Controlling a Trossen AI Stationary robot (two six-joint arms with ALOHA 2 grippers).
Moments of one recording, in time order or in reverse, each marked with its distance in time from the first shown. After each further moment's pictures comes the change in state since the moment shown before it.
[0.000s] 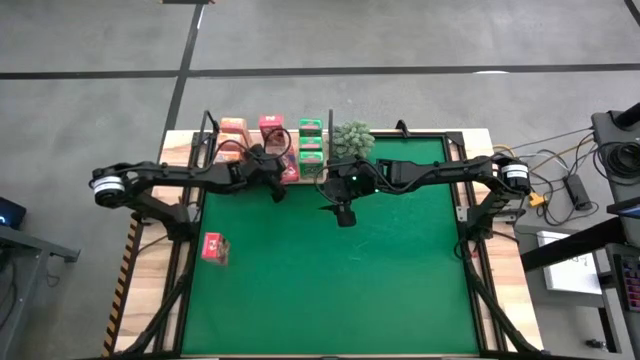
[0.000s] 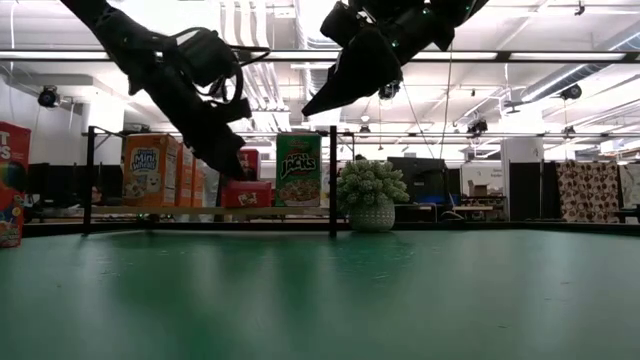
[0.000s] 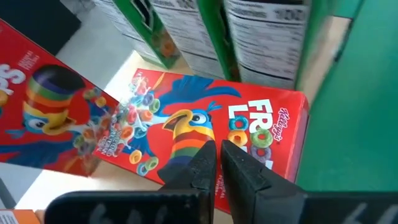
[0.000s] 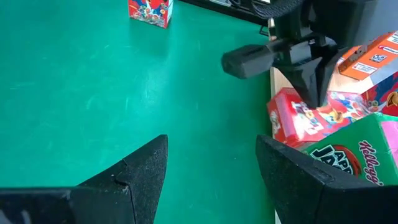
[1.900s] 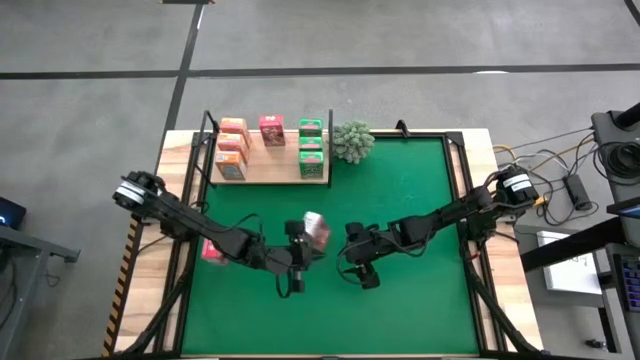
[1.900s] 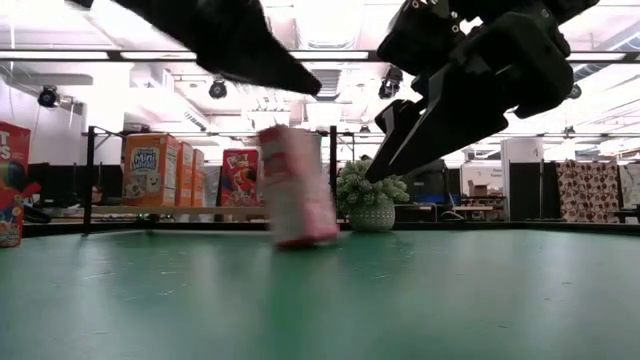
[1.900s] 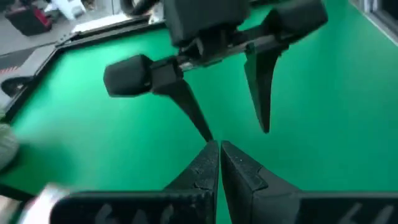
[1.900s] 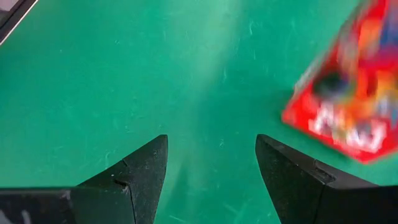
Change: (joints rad) left arm -0.766 0.243 0.235 0.209 -0.104 -0.122; right arm 0.402 0.001 -0.360 0.246 0.136 0.385
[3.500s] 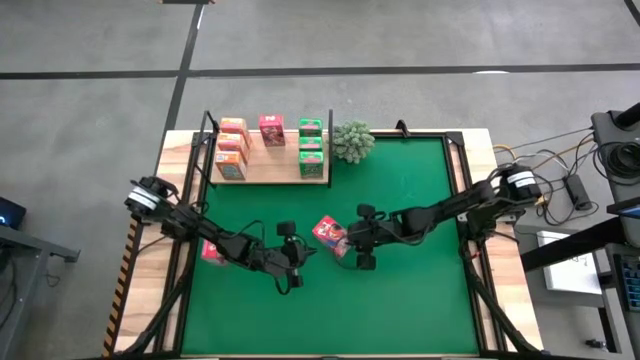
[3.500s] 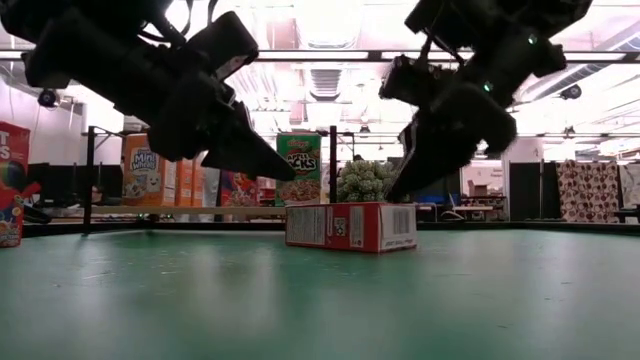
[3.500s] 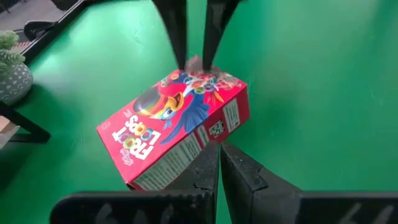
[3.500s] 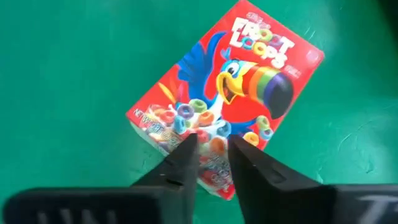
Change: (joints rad) left arm 0.002 0.105 -0.181 0.235 -0.118 -0.103; right arm -0.081 -0.041 -0.042 -0.111 0.197 0.086
